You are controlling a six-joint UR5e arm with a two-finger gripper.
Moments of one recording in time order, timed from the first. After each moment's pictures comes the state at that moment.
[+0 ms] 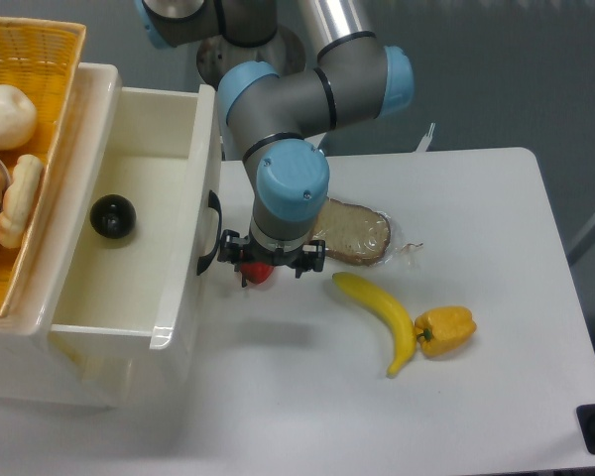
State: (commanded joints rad) arm 2.35 -1.88 -1.63 -1.33 1.46 0.43
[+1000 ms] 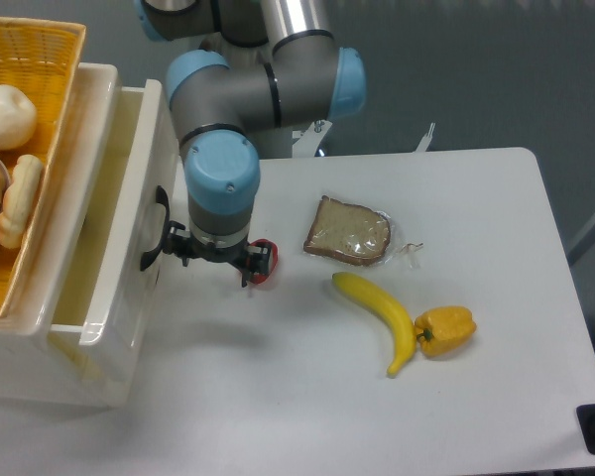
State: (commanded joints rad) arm 2.22 -1.86 -1.62 -1.33 1.47 0.43
